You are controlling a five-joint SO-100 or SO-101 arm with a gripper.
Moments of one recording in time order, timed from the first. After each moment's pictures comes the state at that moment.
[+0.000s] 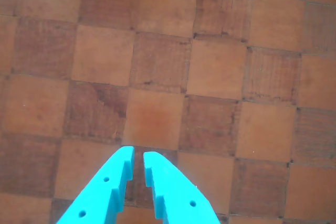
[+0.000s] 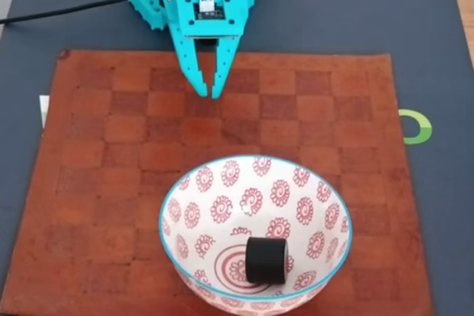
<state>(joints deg) -6.2 194.3 183.1 69.5 88.2</state>
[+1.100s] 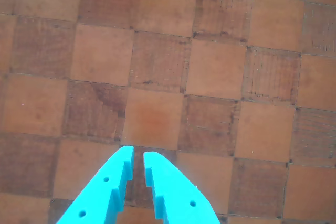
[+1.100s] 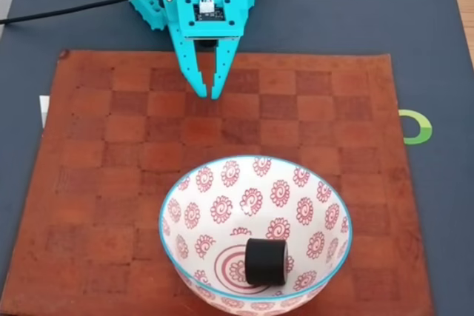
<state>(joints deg) -6.2 194.3 183.1 69.5 88.2</state>
